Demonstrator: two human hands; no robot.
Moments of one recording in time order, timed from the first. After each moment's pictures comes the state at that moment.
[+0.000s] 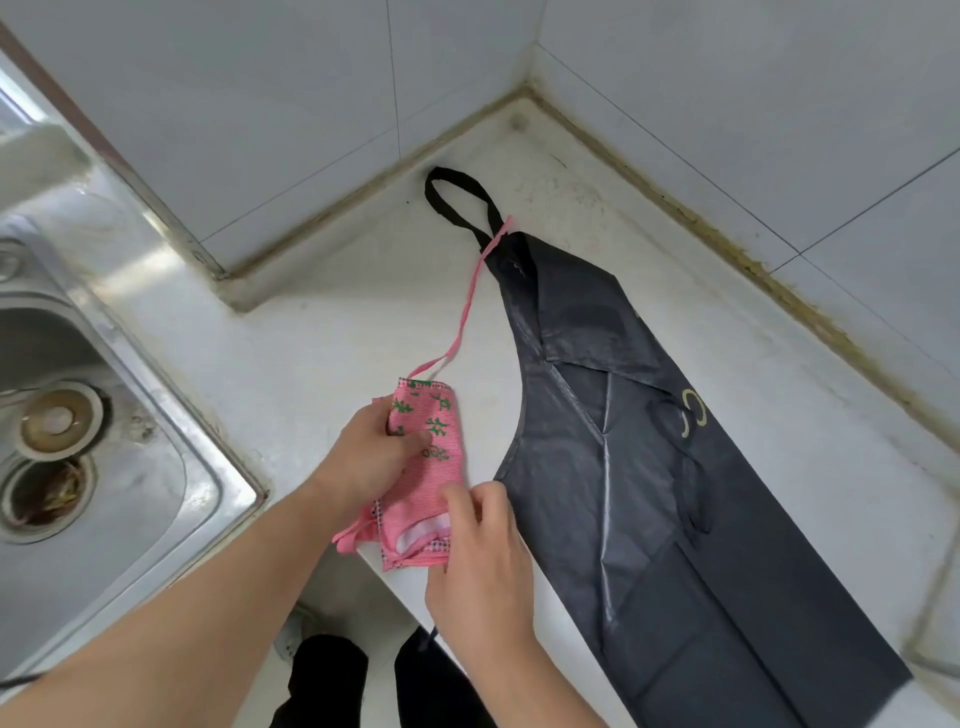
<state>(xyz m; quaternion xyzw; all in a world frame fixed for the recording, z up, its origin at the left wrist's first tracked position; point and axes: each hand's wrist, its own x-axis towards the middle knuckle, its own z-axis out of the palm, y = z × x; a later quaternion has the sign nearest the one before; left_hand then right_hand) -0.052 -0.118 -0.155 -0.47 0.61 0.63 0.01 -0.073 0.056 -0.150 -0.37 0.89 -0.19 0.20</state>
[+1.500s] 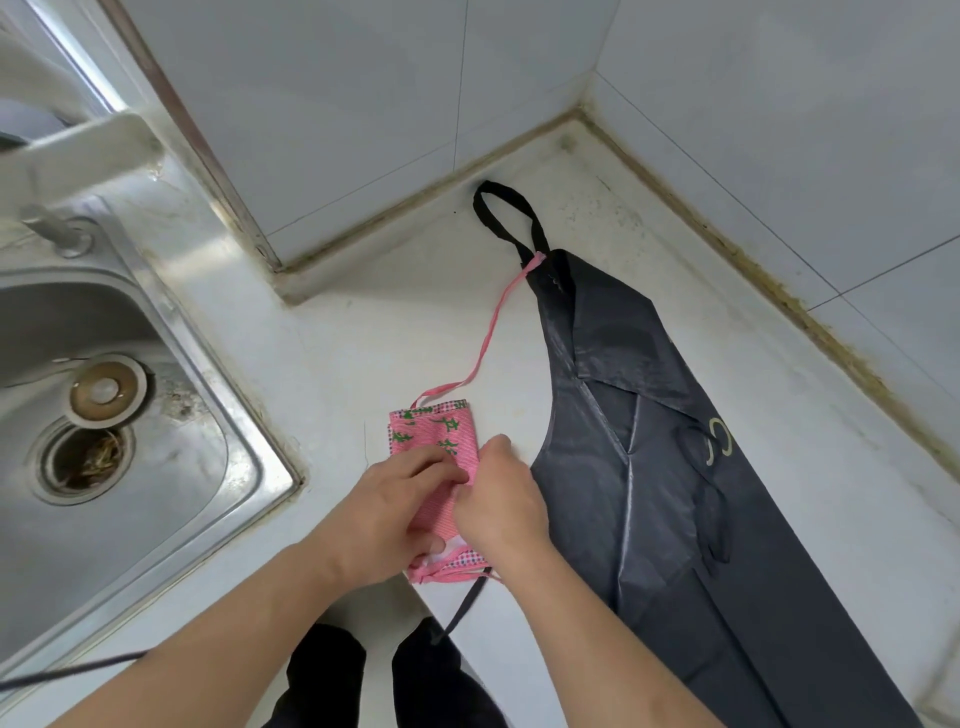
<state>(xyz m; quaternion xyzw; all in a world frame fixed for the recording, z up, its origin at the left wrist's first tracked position) 0.013 -0.104 -0.183 -0.17 0.90 0.40 0.00 -0.124 -0.006 -0.148 -0.28 0.89 -0.12 0.35</state>
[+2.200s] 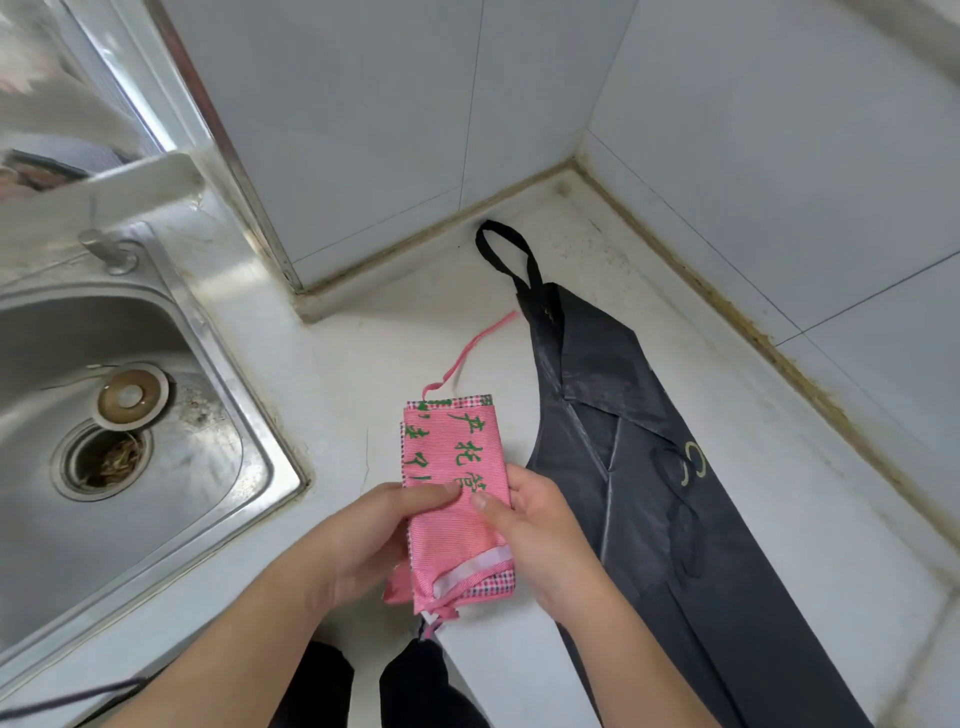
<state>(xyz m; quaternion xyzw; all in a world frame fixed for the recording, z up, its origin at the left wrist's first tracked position) 0.006 -0.078 -0.106 -0.42 0.34 0.84 0.07 -0.141 0.045 -0.089 -0.15 0.67 -0.47 0.56</state>
